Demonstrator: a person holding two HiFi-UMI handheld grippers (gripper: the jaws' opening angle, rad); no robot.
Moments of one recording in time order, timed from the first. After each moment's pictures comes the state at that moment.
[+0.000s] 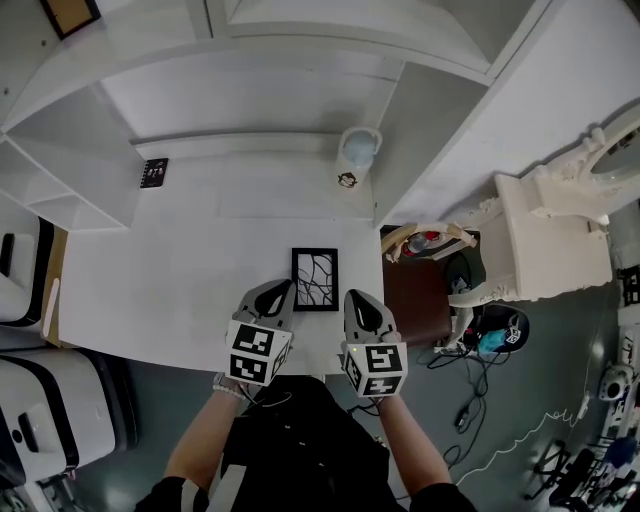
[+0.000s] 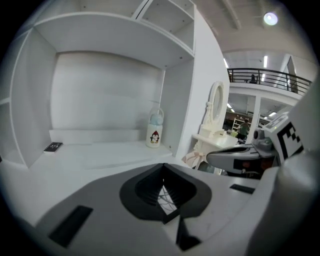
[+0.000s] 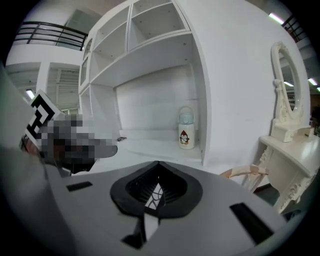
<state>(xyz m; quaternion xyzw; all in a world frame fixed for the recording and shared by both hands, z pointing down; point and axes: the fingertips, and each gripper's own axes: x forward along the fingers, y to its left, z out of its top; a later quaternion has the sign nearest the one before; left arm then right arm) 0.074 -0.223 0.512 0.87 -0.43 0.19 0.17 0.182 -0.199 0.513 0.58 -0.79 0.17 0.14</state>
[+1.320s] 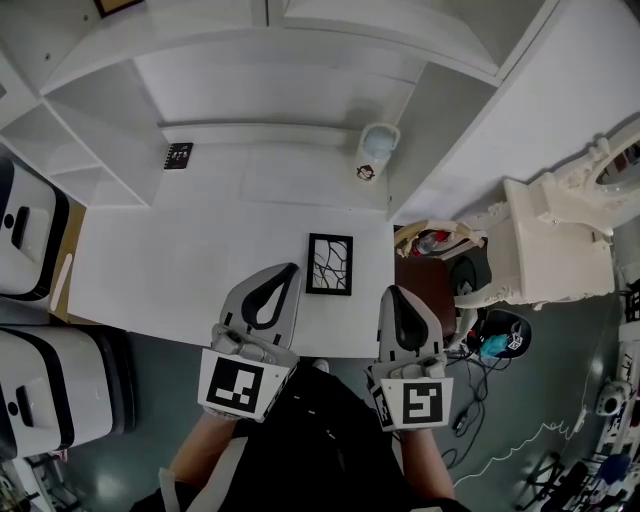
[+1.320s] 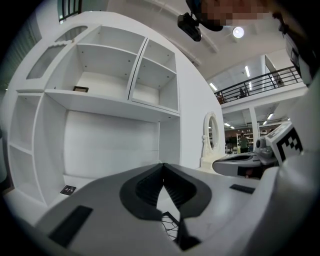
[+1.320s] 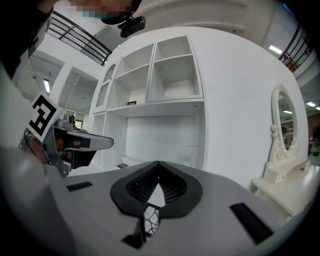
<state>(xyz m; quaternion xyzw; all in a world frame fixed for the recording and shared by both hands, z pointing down) 0.048 -0.168 0.324 0.88 -0.47 0.03 0.04 0.177 -0.144 0.346 0.59 -0.80 0.02 0.07</state>
